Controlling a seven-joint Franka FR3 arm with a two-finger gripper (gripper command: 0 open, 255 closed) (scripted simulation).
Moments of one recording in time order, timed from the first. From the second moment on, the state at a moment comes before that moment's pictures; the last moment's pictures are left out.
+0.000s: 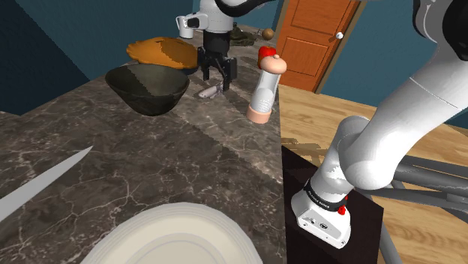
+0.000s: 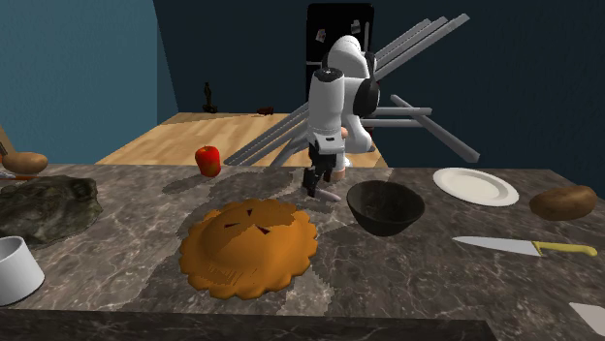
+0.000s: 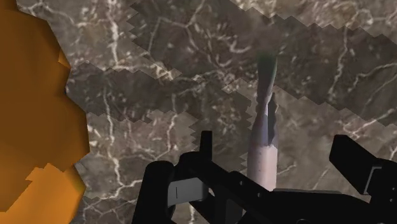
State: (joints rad) arm 0.32 -0.22 -0.05 -2.09 -0.06 1.79 -1.24
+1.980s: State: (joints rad) arm 0.32 -0.23 -0.05 -2.03 -0.06 1.71 -1.25
